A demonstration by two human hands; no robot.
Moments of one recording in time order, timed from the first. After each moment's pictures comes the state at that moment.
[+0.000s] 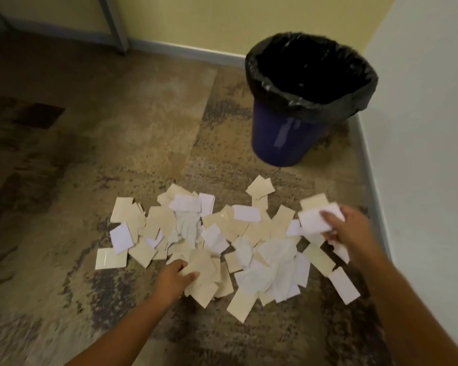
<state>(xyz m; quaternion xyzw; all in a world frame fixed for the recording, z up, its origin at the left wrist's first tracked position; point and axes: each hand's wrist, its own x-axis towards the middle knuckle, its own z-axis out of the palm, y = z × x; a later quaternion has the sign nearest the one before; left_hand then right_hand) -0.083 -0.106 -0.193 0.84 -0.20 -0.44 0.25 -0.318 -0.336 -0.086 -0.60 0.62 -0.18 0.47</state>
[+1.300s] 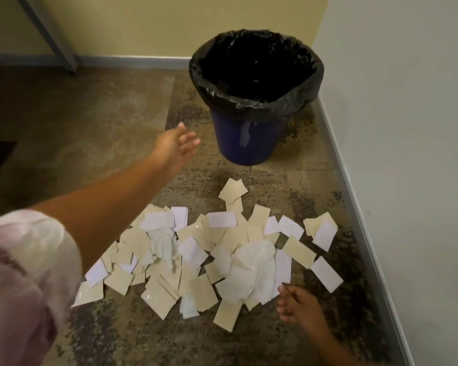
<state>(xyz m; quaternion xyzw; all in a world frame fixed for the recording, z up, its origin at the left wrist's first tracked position) -0.030 -0.344 -0.040 0.60 -0.11 -0.51 0.61 -0.371 -0.227 -0.196 -0.42 0.67 -0.09 0.60</state>
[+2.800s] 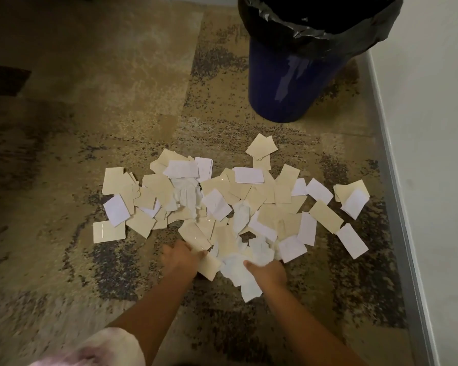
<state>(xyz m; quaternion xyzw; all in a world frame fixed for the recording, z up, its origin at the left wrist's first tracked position) -0.103 -0.103 -0.248 0.90 -0.11 -0.40 0.08 -0.267 -0.169 -0.226 -0.43 0.75 0.08 0.49</state>
